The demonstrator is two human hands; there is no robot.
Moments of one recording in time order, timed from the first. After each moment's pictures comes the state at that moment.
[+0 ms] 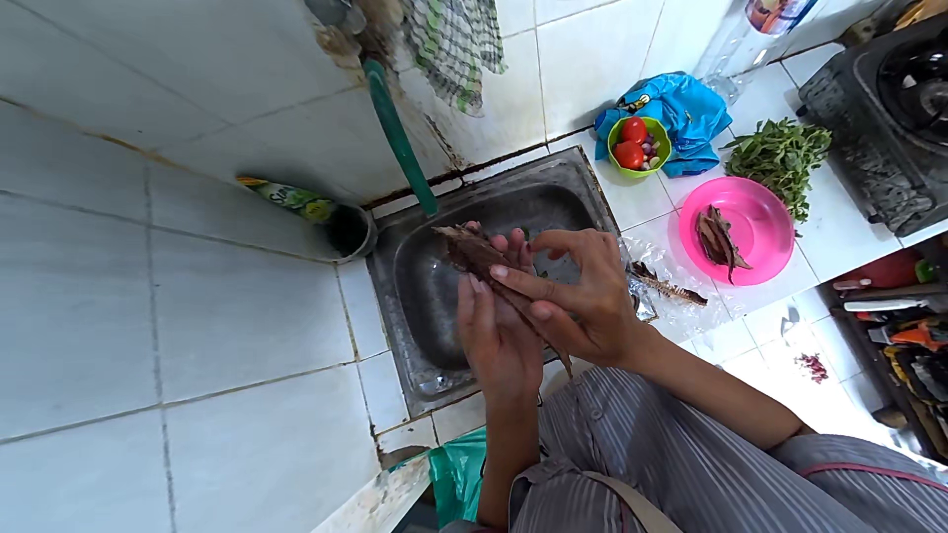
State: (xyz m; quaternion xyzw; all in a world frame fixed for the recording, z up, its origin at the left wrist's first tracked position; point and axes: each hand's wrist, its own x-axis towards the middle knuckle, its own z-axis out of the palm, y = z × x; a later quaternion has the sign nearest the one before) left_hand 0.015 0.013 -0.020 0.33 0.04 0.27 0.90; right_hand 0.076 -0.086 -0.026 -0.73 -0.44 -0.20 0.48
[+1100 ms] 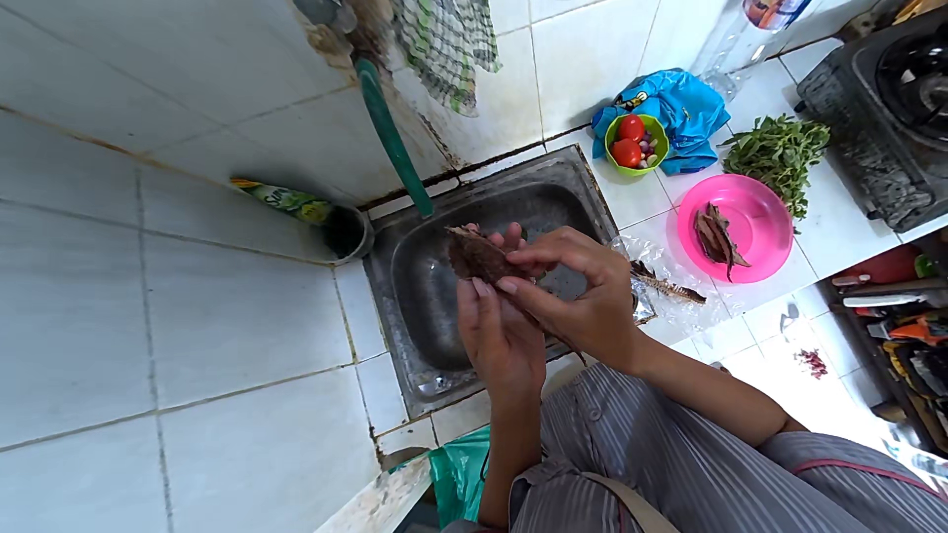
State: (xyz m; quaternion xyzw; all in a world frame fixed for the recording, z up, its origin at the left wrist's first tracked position) left_hand 0.019 0.007 -0.023 0.42 0.05 0.30 0.85; right_hand 0.073 -0.072 -0.010 -0.64 -0.32 -0.09 0.69
